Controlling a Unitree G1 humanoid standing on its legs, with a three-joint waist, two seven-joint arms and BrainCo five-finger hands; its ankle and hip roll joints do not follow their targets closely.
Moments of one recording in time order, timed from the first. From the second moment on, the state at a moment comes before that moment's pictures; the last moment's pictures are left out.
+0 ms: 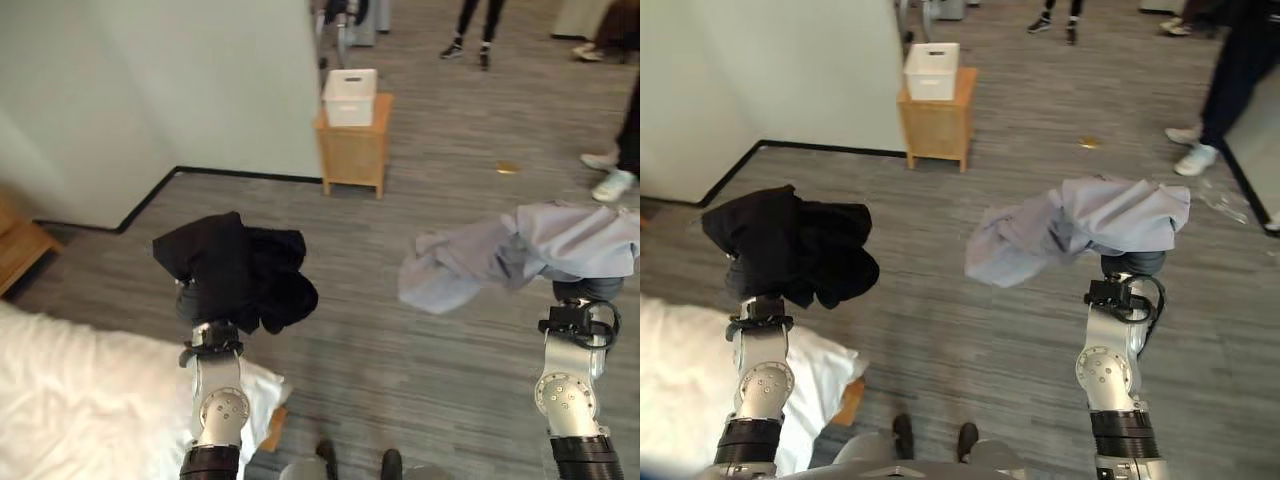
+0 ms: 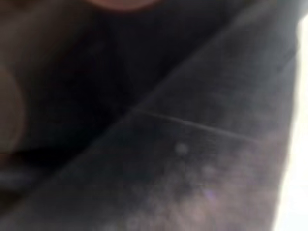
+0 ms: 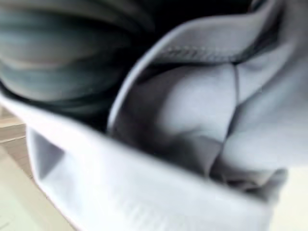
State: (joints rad) left arm -0.08 0.18 0.15 0.05 -1.11 -0.34 -0.06; right arm -0.05 -0.30 -0.10 -0.14 1.14 -0.40 0.00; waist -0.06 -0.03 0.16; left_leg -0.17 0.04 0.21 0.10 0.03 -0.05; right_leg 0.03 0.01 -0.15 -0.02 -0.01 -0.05
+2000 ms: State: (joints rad) left arm -0.05 0.27 0.15 0.08 -0.96 -0.35 0.03; right arm -0.05 -0.30 0.03 -0.12 0.98 -0.32 -0.04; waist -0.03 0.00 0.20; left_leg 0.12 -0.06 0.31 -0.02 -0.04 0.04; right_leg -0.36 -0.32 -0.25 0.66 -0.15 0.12
